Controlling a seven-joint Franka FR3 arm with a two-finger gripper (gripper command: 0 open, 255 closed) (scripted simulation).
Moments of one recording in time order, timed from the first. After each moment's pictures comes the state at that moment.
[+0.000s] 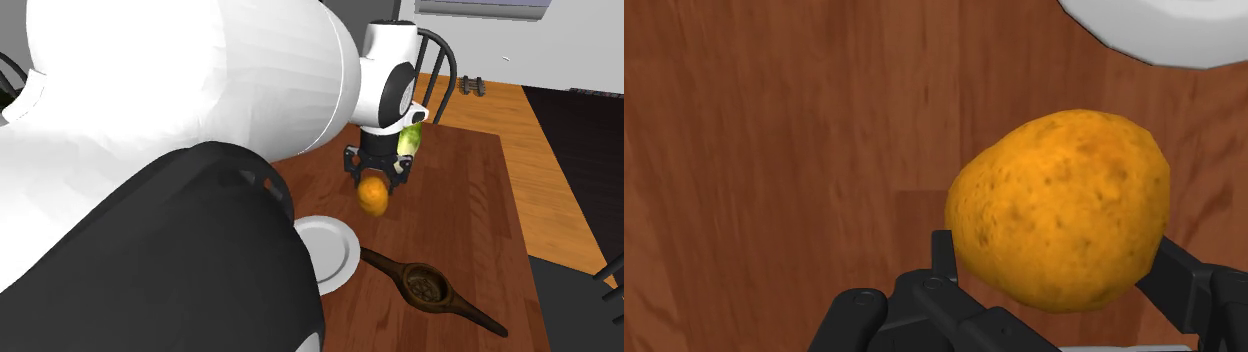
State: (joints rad) arm -0.06 -0.07 0.10 -2.04 -0.05 2.01 -0.10
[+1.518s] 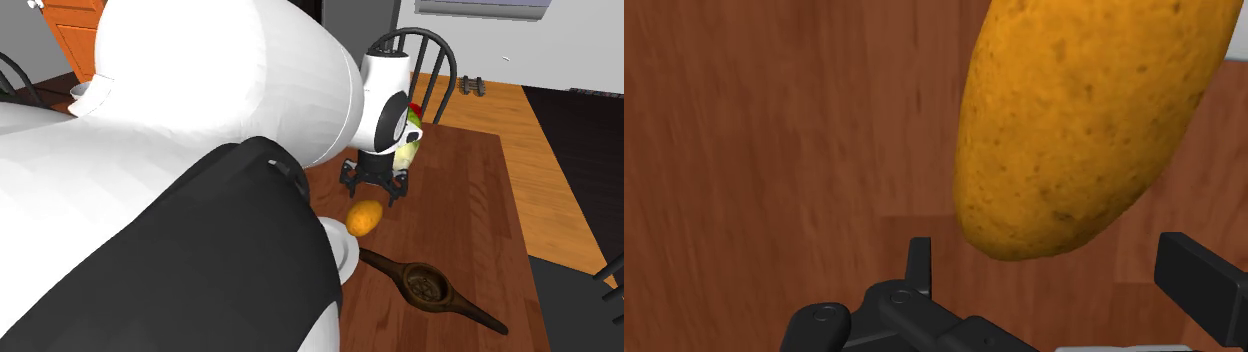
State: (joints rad) arm -0.05 -0.04 0.10 -2.11 -0.05 2.12 -0.09
